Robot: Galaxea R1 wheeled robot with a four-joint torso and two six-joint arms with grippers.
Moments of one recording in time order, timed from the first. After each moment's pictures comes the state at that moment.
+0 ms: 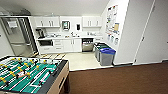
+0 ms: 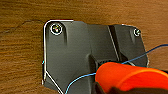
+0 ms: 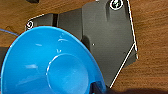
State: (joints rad) left arm 1.54 2.89 -2.68 0.85 -0.22 -0.91; right arm -1.61 2.93 -2.60 0.02 0.14 -0.08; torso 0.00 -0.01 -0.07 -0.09
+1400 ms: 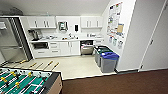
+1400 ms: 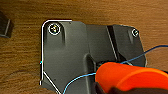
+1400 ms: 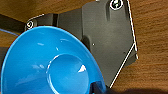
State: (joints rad) left arm 1.54 2.90 -2.68 0.85 -0.23 -0.91; right arm -1.61 2.93 -2.60 0.02 0.14 -0.08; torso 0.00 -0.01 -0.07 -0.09
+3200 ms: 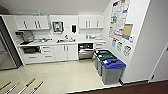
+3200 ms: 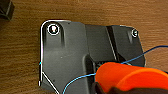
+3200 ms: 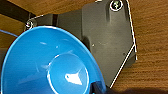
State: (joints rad) left arm 1.54 2.89 -2.68 0.85 -0.22 -0.91; right arm -1.60 2.94 -2.61 0.02 0.13 -0.08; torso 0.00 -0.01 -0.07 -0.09
